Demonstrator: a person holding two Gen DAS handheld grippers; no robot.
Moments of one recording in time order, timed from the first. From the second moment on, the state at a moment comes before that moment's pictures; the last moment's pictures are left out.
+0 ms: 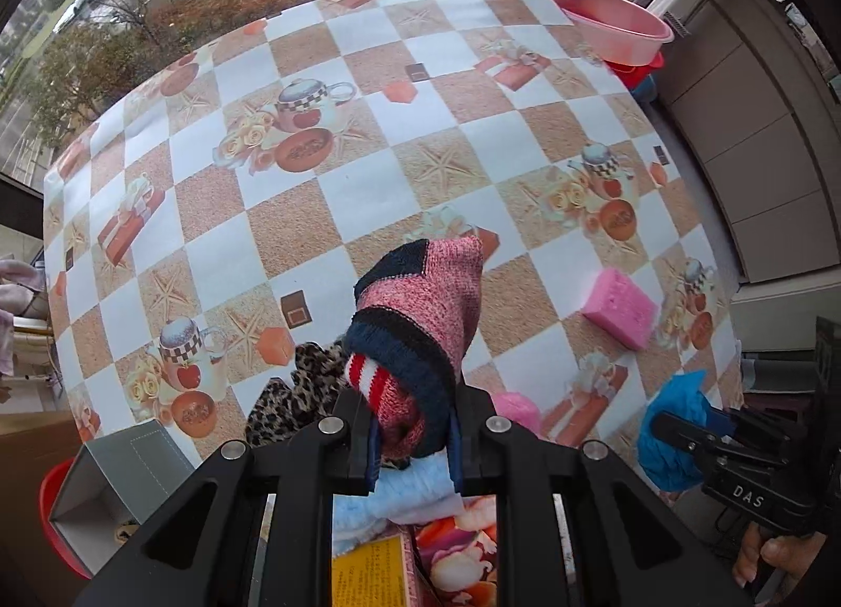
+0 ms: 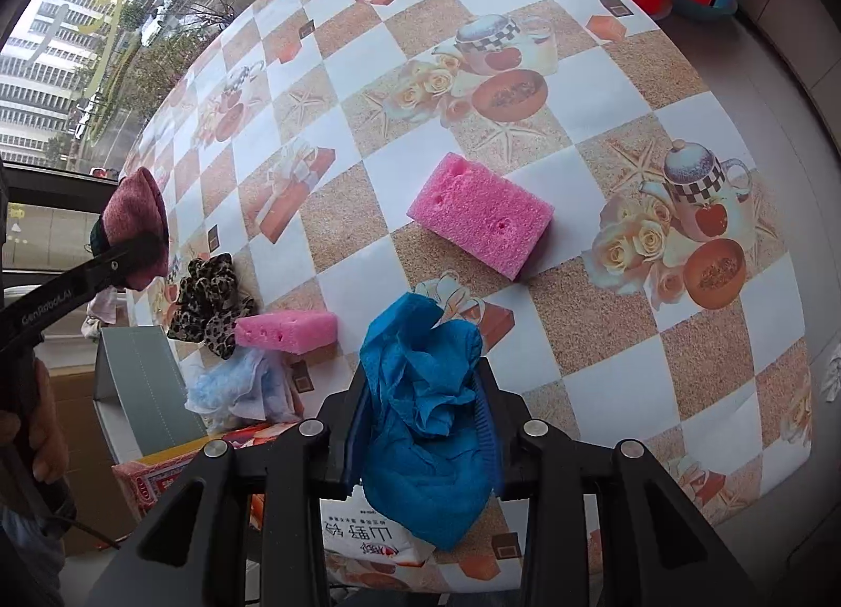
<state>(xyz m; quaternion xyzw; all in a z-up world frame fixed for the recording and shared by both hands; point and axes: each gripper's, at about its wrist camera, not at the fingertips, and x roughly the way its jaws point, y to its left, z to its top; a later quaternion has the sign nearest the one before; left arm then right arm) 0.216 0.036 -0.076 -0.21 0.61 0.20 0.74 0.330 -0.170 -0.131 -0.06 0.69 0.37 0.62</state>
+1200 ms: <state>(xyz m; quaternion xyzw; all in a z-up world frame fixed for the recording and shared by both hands) -0.005 -0.104 -0.011 -0.22 0.56 0.14 0.79 0.150 -0.195 -0.066 -0.11 0.69 0.42 0.58</state>
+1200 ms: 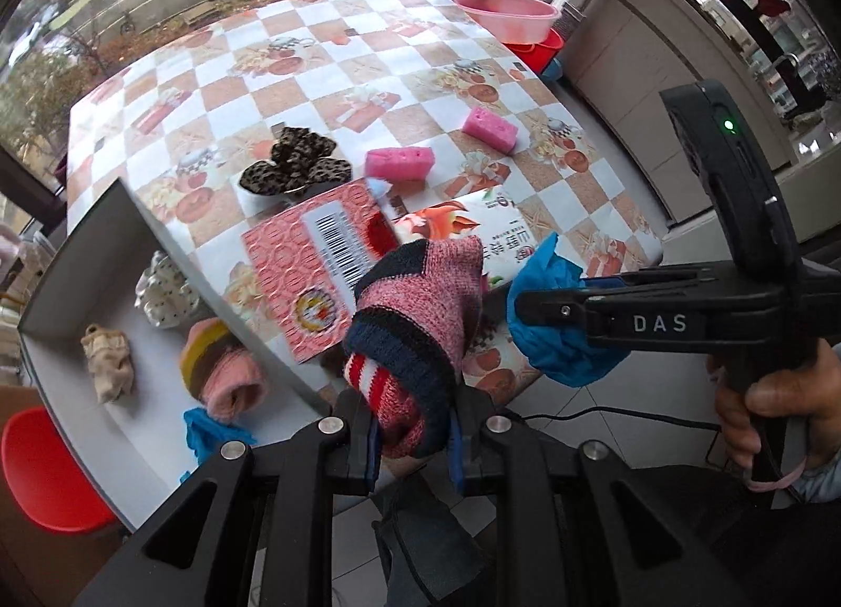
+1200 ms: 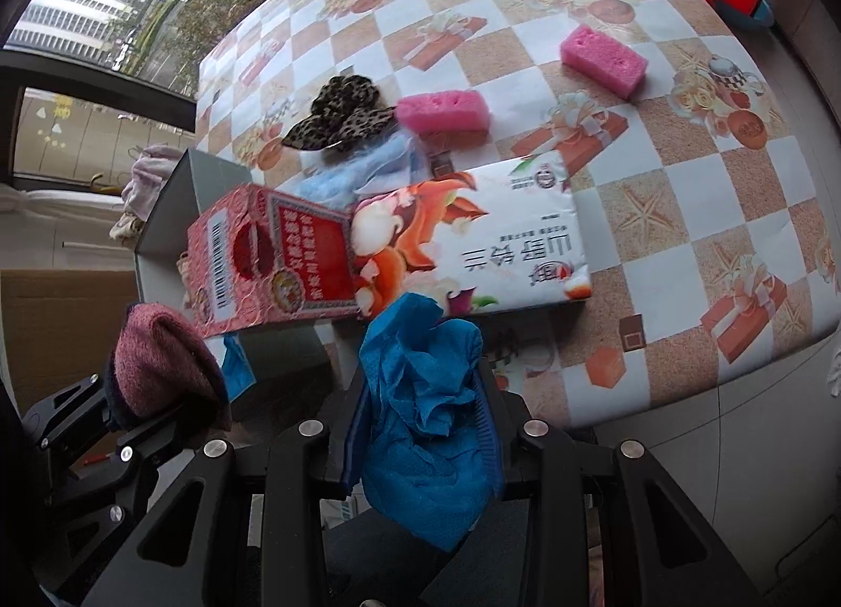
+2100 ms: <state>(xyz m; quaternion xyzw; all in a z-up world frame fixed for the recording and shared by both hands) -0.163 -0.004 -0.042 -0.37 0.48 0.38 0.70 0.021 -0.072 0.002 -0.24 0.58 0.58 0.52</state>
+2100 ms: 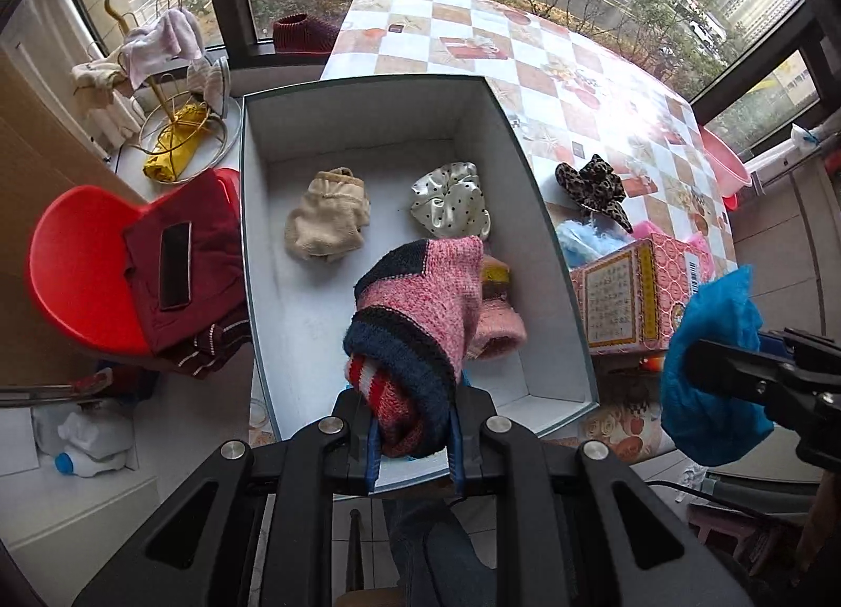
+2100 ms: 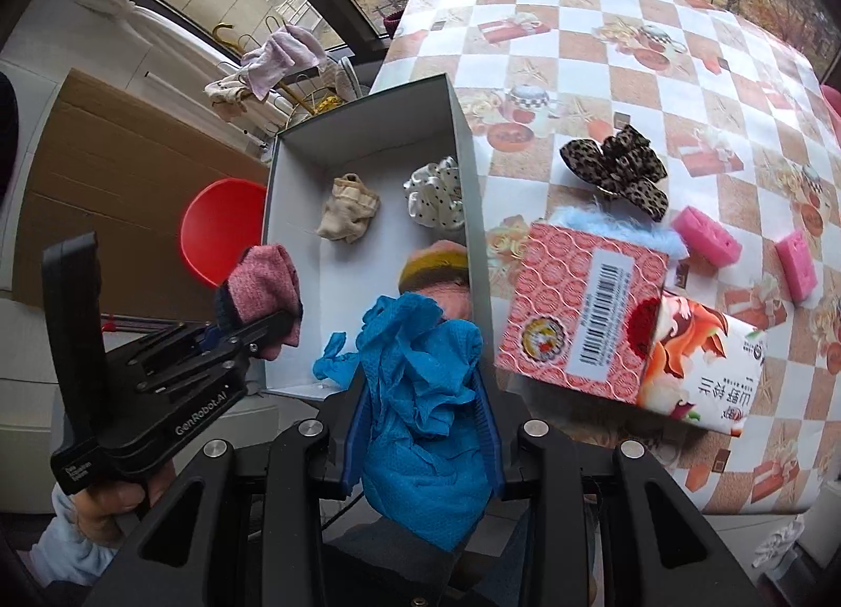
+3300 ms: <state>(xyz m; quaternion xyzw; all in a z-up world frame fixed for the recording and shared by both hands) -0.166 0.050 -0.089 -0.42 0.49 0.41 0.64 -0.016 0.060 -0.033 -0.30 0.59 0.57 0.47</state>
